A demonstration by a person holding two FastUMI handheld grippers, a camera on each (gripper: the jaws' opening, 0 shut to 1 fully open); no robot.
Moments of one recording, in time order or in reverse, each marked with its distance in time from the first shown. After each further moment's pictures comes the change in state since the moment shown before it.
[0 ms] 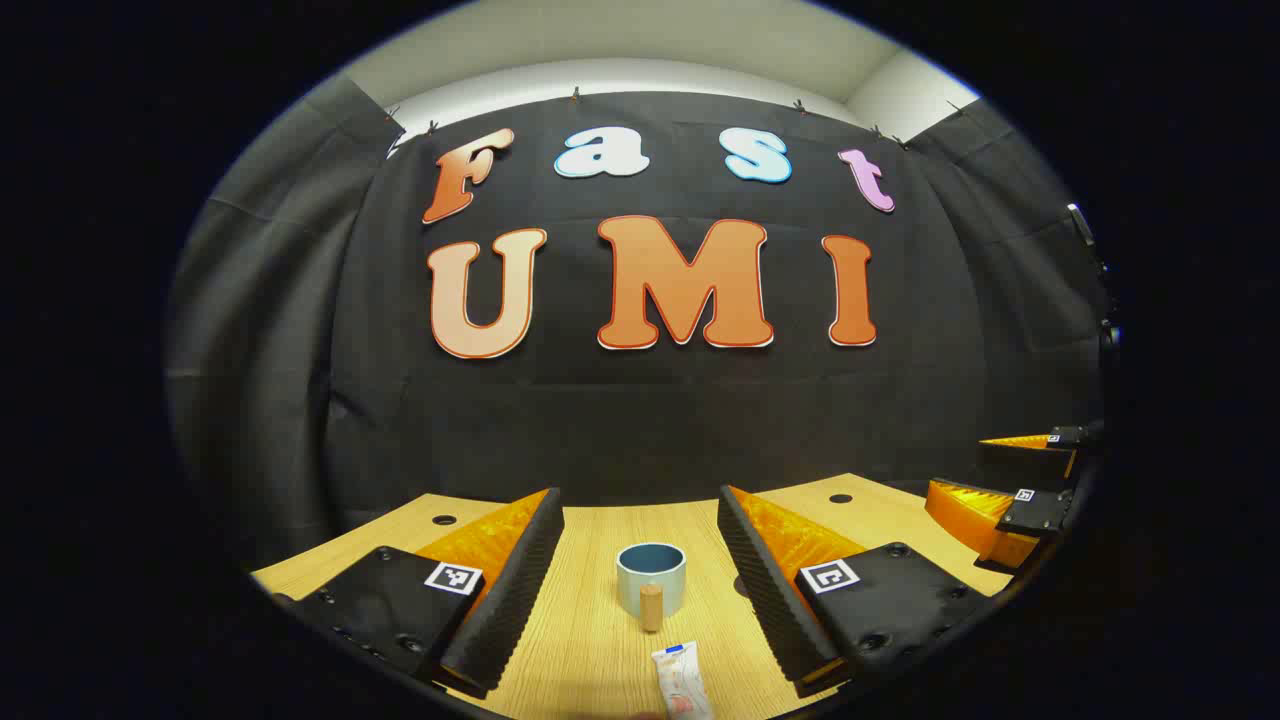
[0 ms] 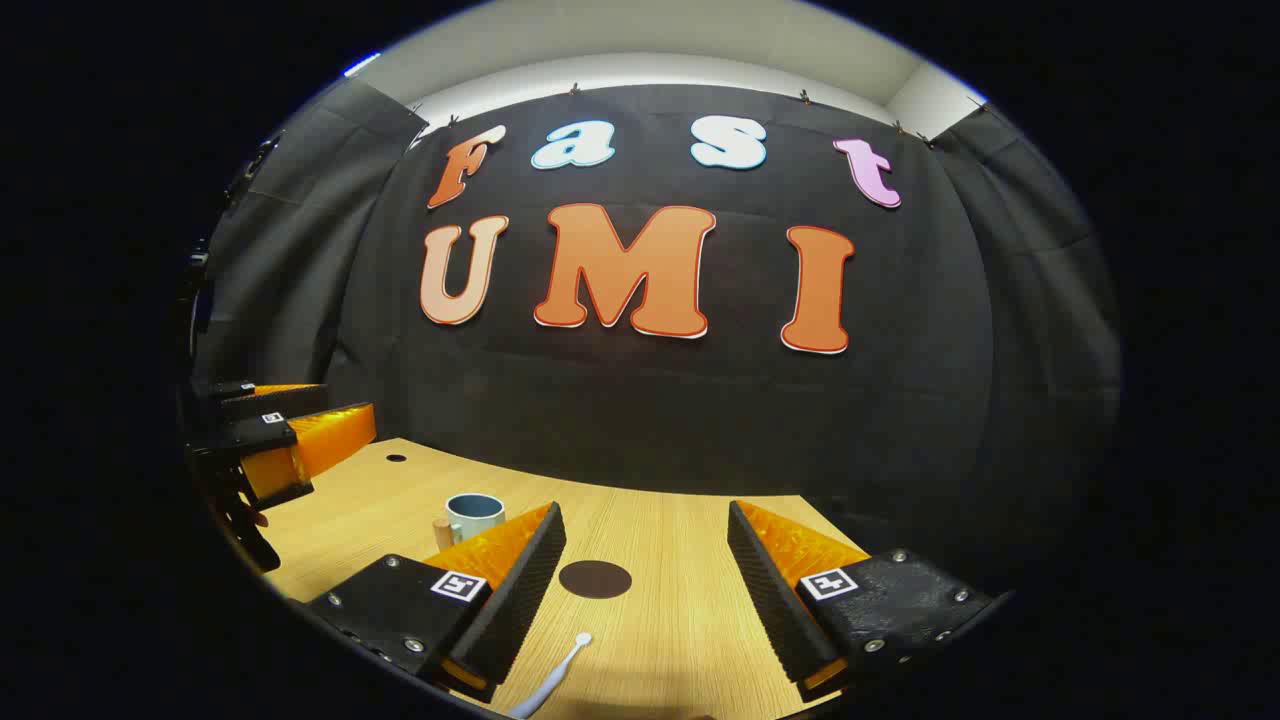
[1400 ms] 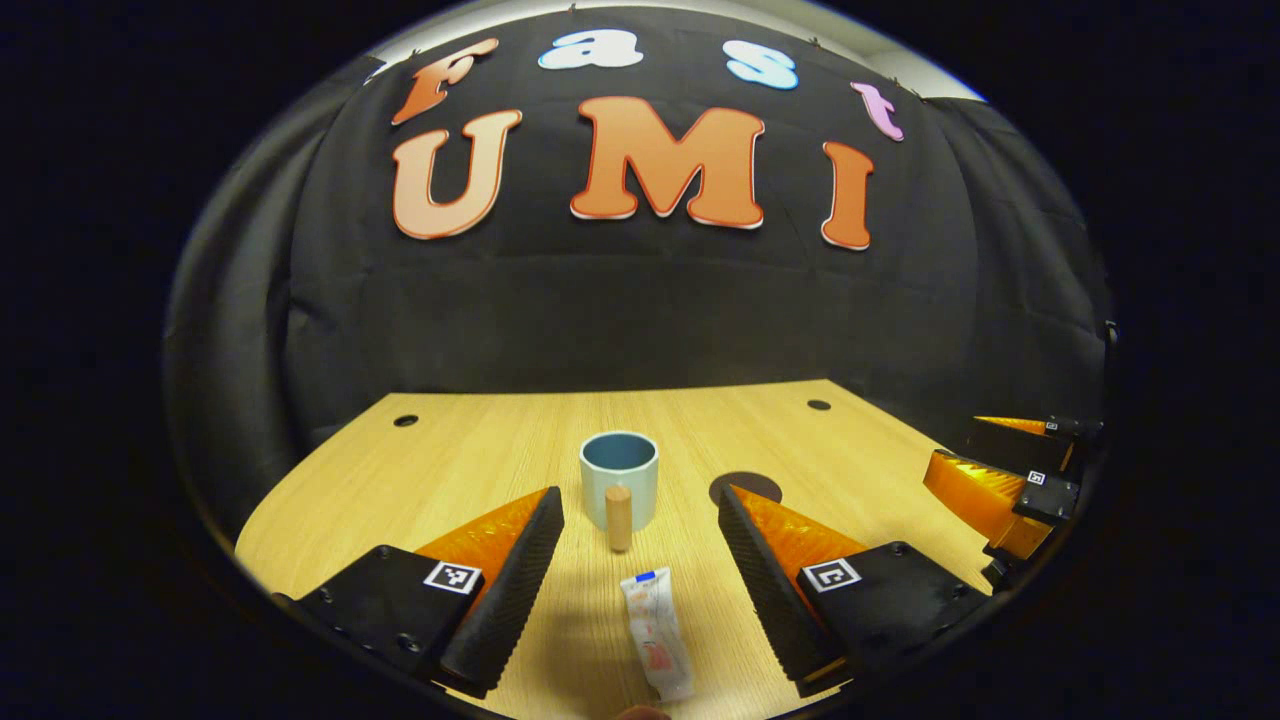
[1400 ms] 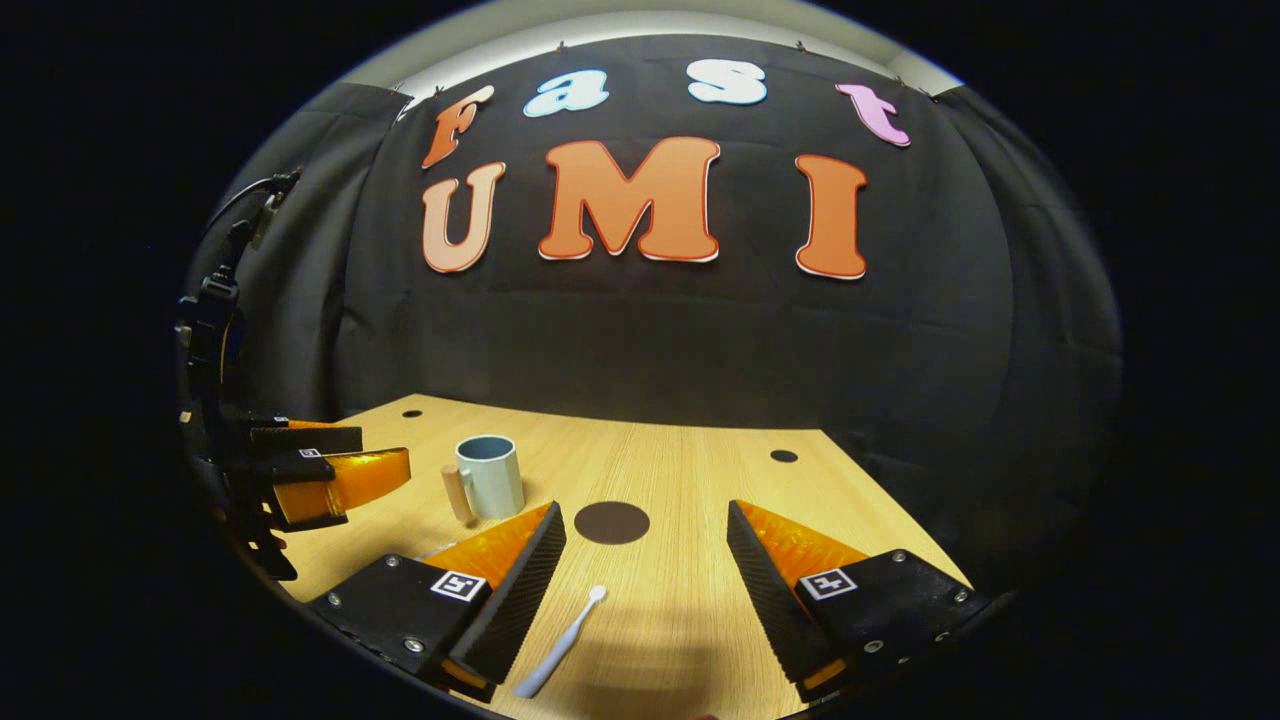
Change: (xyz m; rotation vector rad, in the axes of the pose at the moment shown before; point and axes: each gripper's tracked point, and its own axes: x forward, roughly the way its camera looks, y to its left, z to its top) left arm 0.017 -0.026 -0.114 -0.053 0.424 -0.098; right arm -0.003 0.005 -0.064 0.040 0.240 0.061
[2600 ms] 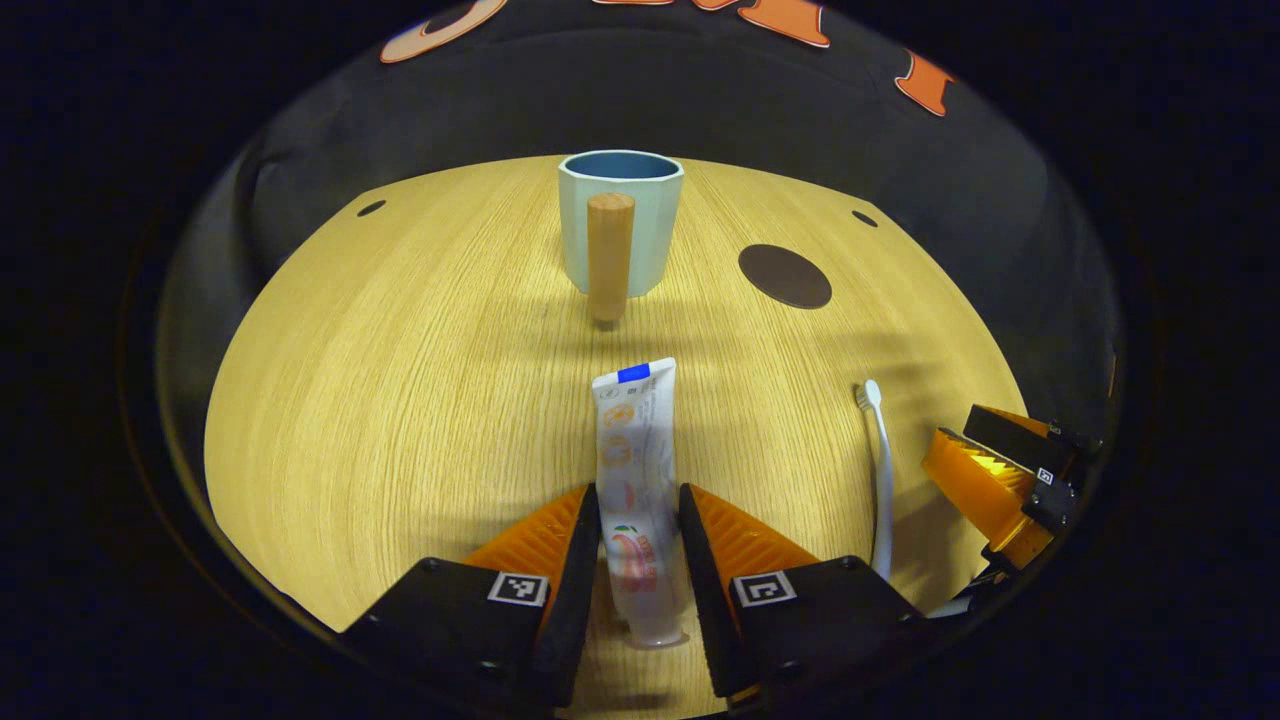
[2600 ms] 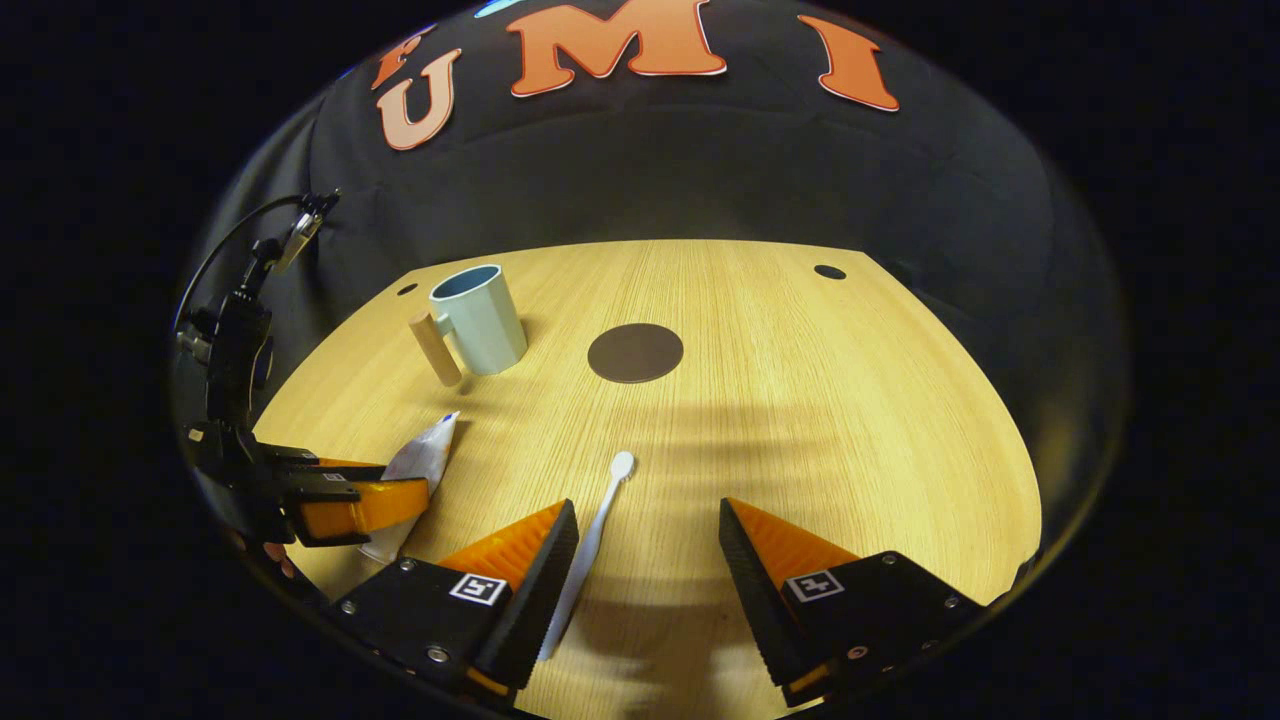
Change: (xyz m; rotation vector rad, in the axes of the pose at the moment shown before) left arm 0.022 -0.018 -0.144 -0.127 0.616 -0.004; right arm 0.015 0.030 -0.119 0.084 0.524 0.070
